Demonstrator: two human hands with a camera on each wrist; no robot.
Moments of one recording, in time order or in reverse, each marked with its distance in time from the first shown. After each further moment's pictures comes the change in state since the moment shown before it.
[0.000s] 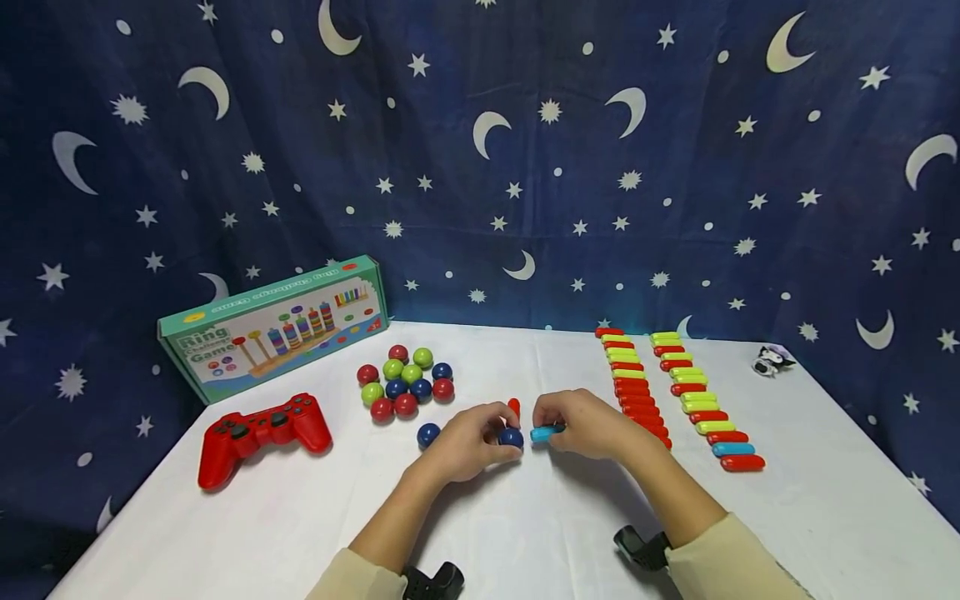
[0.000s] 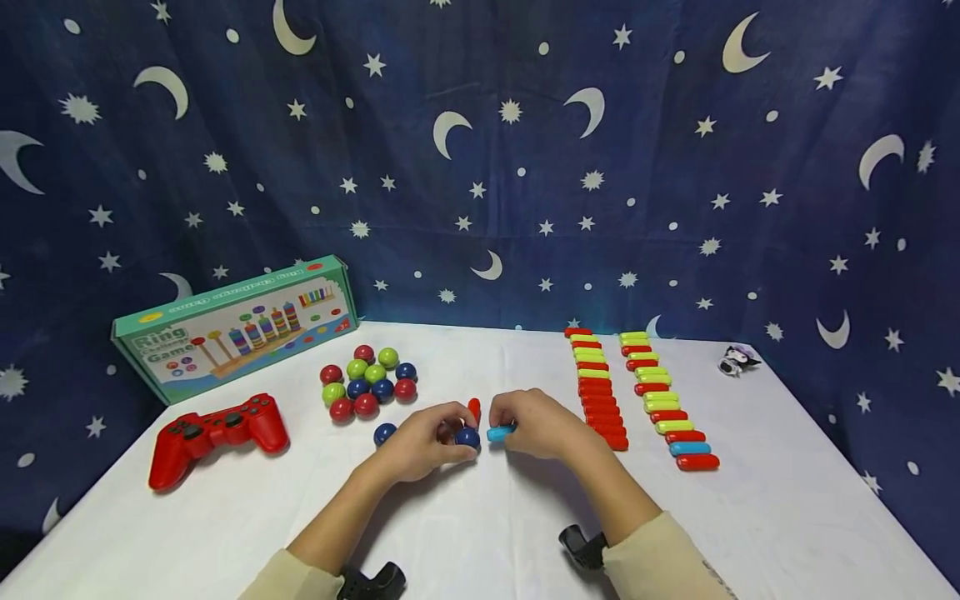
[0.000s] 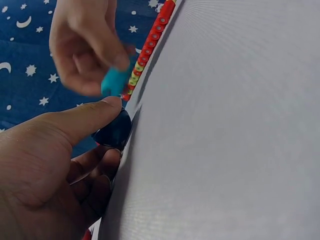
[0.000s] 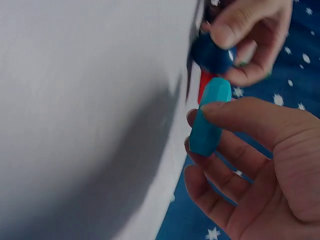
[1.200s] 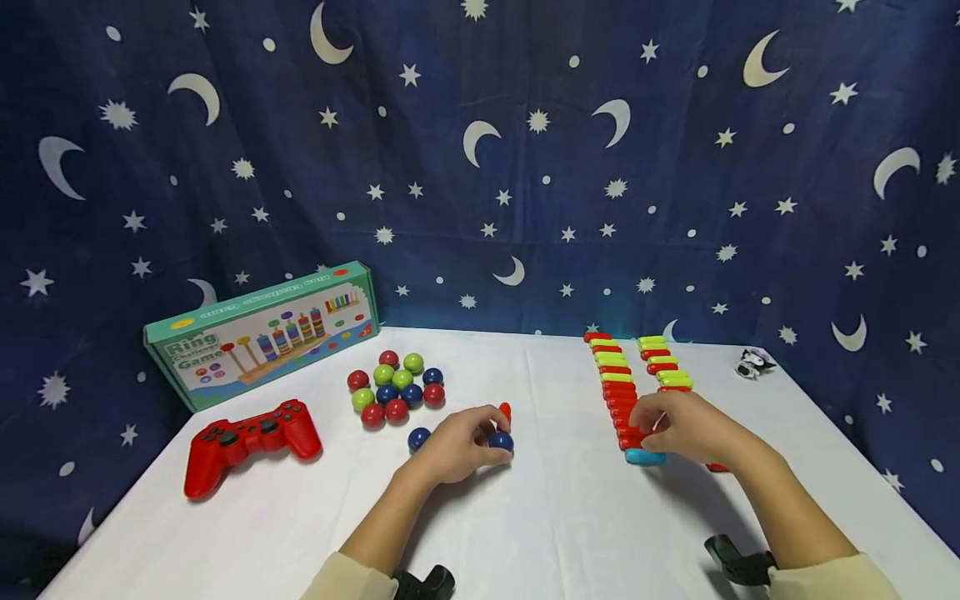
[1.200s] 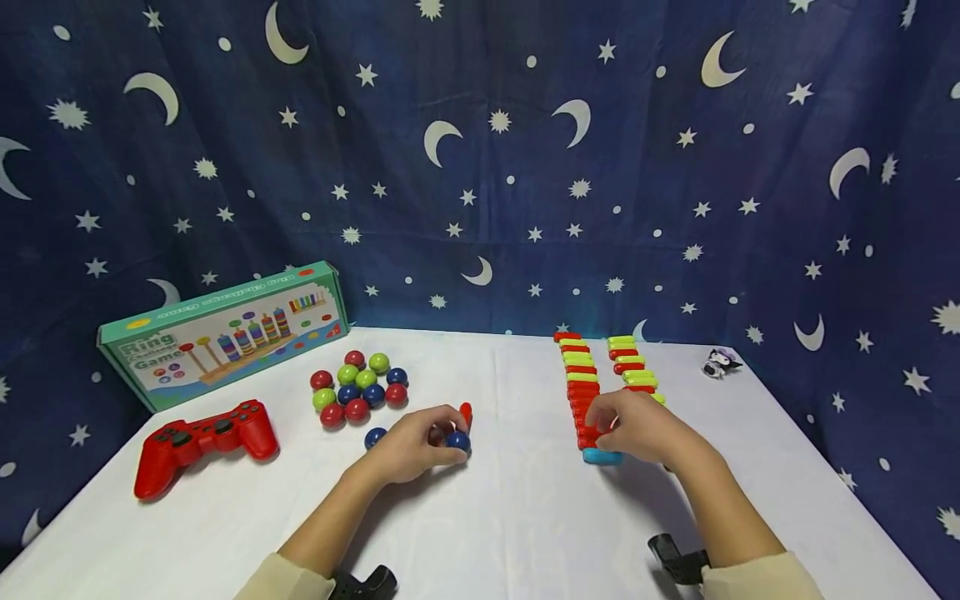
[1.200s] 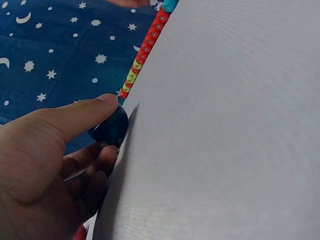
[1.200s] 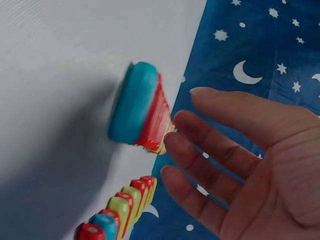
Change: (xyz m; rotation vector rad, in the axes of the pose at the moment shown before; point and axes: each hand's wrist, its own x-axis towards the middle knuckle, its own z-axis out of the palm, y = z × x) left_hand -0.002 0.001 -0.003 0.003 -0.016 0.005; right_hand -0.080 0.067 -0.058 -0.033 0.057 0.276
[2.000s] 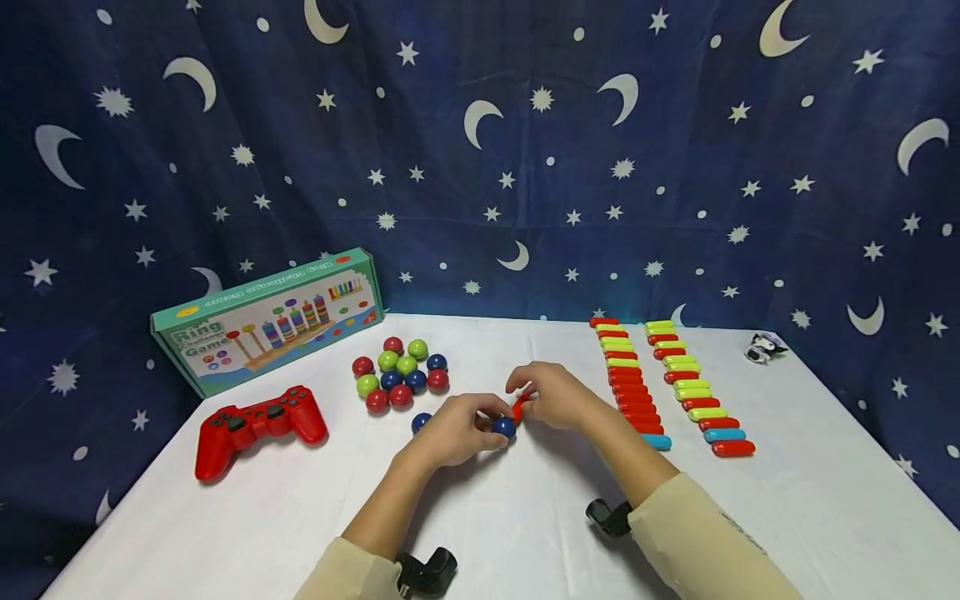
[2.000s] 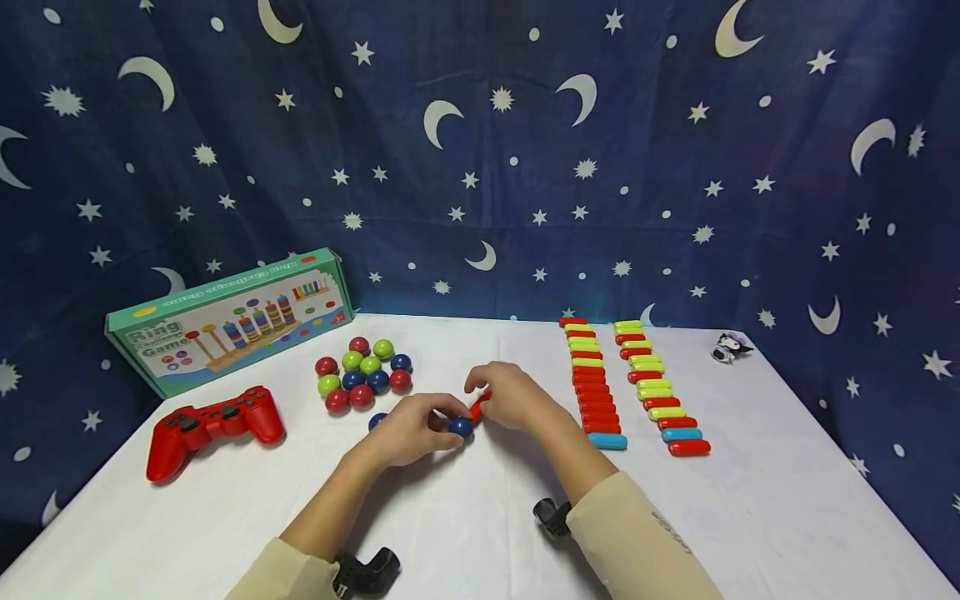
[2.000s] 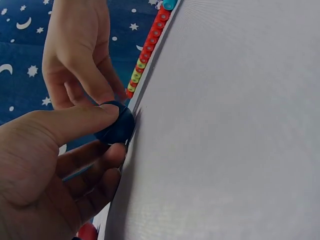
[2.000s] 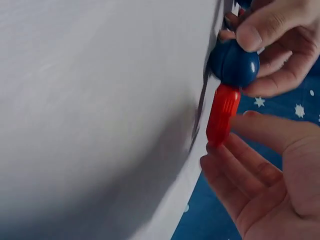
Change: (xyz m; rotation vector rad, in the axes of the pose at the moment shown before) left_hand 0.001 0.008 -0.008 -0.004 -0.004 0.002; right_hand 0.083 -0.102 0.064 0.064 0.041 -0.300
